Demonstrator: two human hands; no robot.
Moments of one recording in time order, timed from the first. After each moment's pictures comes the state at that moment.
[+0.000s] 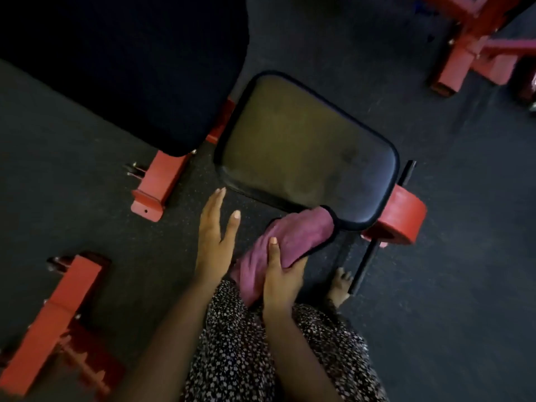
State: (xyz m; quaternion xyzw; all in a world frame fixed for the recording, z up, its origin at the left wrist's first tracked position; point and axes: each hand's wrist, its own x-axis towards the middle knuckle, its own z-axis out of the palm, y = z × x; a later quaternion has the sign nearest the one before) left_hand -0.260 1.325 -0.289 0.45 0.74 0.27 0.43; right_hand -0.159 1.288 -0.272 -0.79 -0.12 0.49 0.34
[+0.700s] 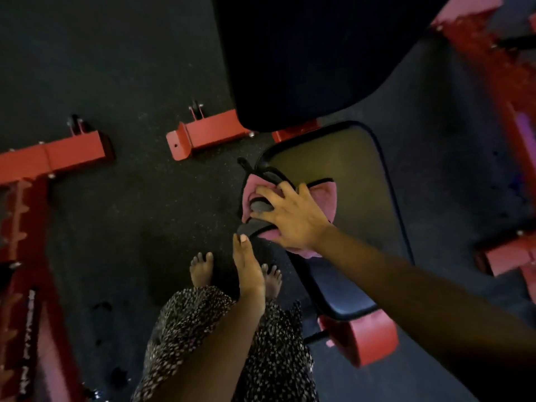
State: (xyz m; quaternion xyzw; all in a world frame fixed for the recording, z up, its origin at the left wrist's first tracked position) left_hand -0.121 1.343 -0.314 -0.28 0.67 0.54 0.42; right_hand -0.126 1.483 -0.308 0.04 -0.98 0.01 -0.20
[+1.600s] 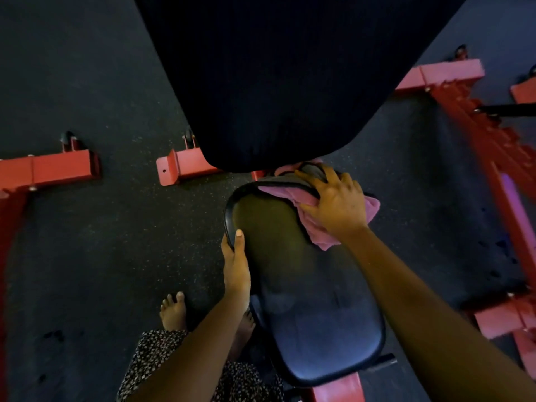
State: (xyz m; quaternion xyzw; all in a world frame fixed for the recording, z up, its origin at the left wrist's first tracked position) left_hand -0.143 1.429 -0.355 -0.26 0.68 0.56 0.40; right_hand -0.117 1.631 -0.315 -0.21 -0.98 0.05 -0.05
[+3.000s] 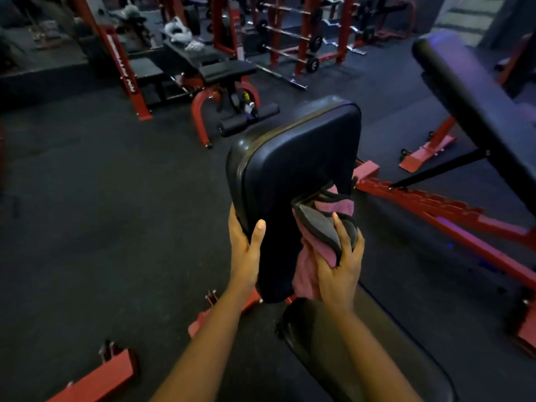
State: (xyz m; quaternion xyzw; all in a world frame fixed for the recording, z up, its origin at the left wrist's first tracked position) left_hand -0.334 1.446 -0.088 0.35 0.61 0.67 0.24; right_hand -0.199 1.503 -0.123 -0.42 -0.66 0.31 0.54
